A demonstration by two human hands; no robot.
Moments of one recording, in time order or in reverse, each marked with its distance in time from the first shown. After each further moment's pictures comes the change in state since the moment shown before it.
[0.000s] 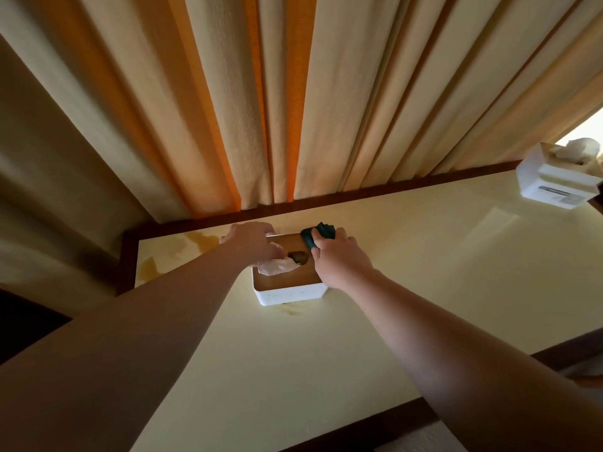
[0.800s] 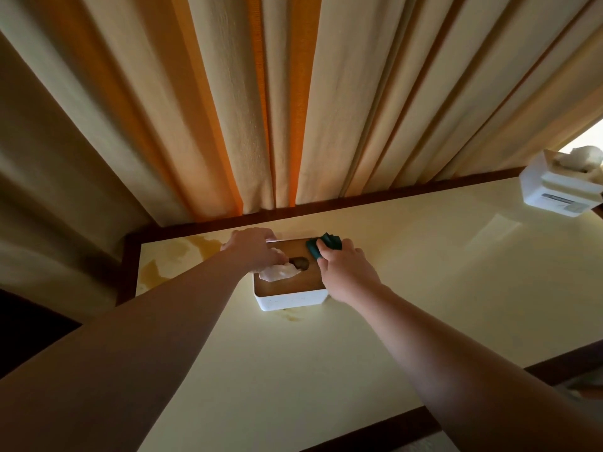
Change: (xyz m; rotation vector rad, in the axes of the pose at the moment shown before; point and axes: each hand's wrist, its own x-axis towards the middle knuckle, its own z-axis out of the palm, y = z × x) left_hand -0.003 -0.002 0.001 -0.032 0.038 0.004; right_hand -0.008 0.011 0.006 0.038 0.028 -0.003
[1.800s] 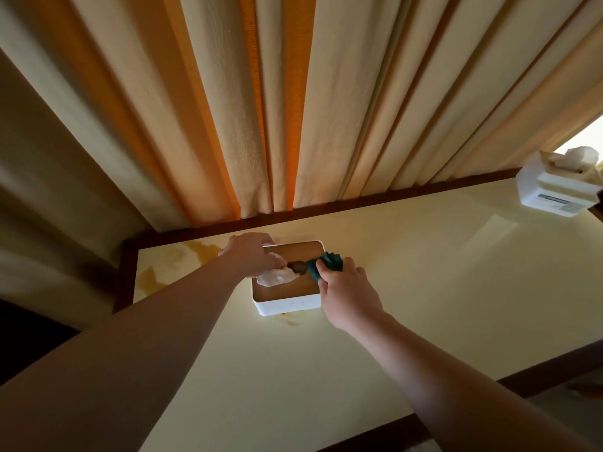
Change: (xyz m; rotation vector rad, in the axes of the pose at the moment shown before) left_hand 0.000 -0.001 -0.001 0.002 -0.004 0.015; right_hand -0.034 0.004 0.013 0.027 0.041 -0.028
